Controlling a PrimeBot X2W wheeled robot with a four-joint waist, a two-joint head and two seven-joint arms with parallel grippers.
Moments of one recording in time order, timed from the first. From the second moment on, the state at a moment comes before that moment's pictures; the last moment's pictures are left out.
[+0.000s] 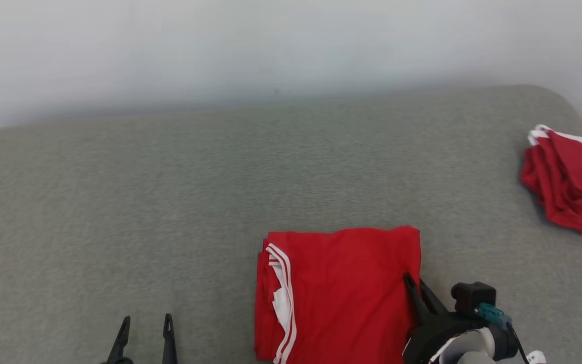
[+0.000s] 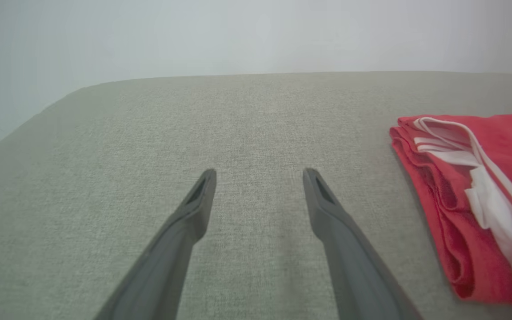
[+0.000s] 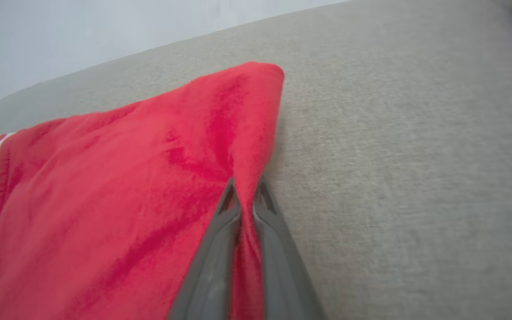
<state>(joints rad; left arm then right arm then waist) 0.04 0.05 -0.05 0.27 -0.09 0.02 -0.26 -0.33 -0.10 0.18 0.83 0.32 0.13 -0.26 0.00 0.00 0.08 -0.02</state>
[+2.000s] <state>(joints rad) -0.21 0.07 -0.20 0.15 0.02 -0.04 -0.26 -0.97 -0.46 -0.25 1.02 -0.15 0.13 -0.26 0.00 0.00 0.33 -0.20</state>
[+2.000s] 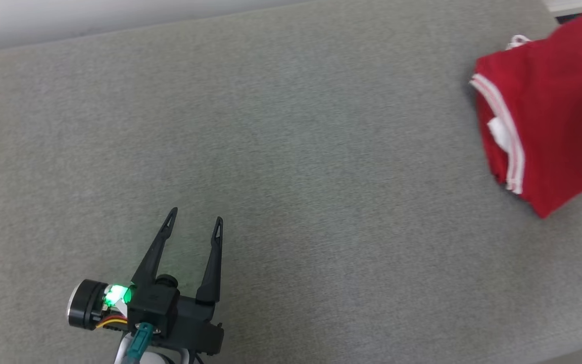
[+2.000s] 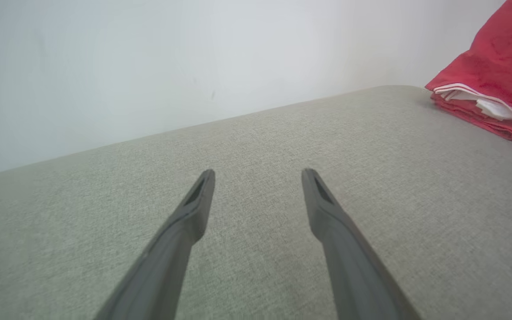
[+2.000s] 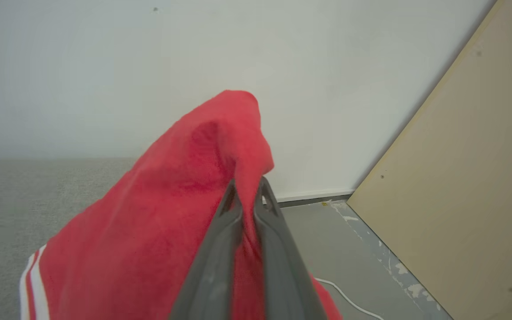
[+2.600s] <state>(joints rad) -0.20 0.10 -0.22 0.14 0.00 0.00 -0.26 -0.94 -0.44 -0.75 1.00 -0.59 0.13 -0.24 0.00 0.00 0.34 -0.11</state>
